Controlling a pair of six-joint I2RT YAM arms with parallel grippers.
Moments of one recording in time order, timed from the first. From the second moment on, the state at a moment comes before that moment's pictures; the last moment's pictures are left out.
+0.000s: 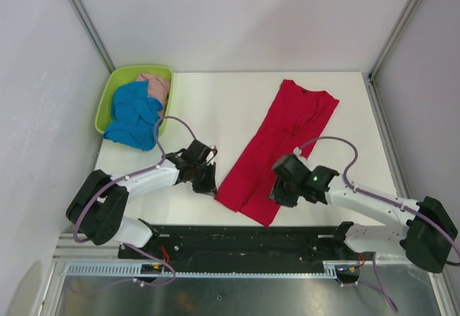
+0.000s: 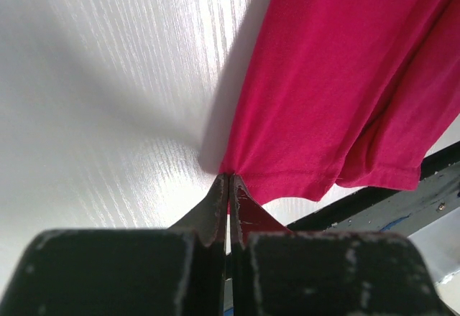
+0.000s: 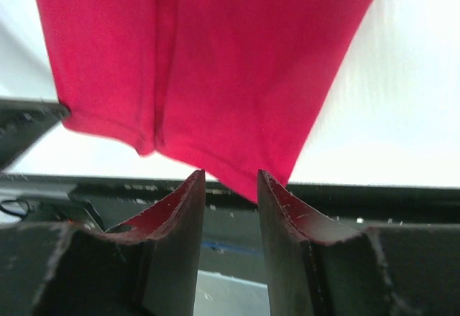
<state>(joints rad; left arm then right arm) -0.63 1.42 0.71 -0.44 0.25 -0.60 0.84 1.16 0.75 -0.67 0.08 1.20</state>
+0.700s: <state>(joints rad) -0.63 1.42 0.71 -0.44 0.25 -0.59 1.20 1.12 0.51 -0.66 0.21 1.81</state>
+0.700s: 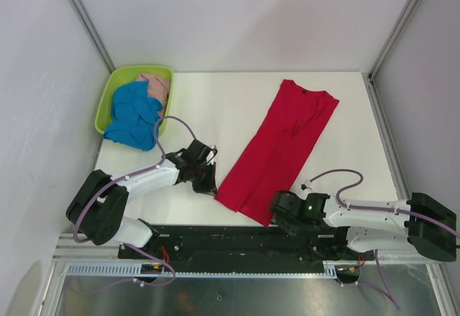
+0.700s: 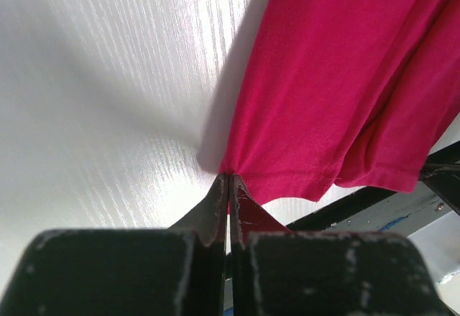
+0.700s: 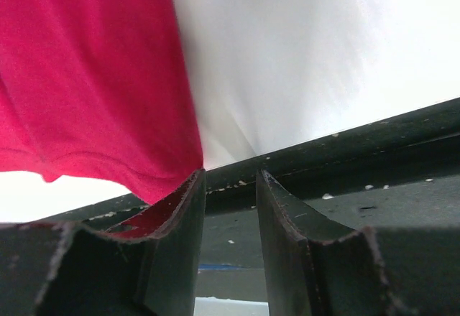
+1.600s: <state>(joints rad) -0.63 1.42 0.71 -0.44 0.25 -0.59 1.35 1.01 0.44 -0.57 0.38 2.01</state>
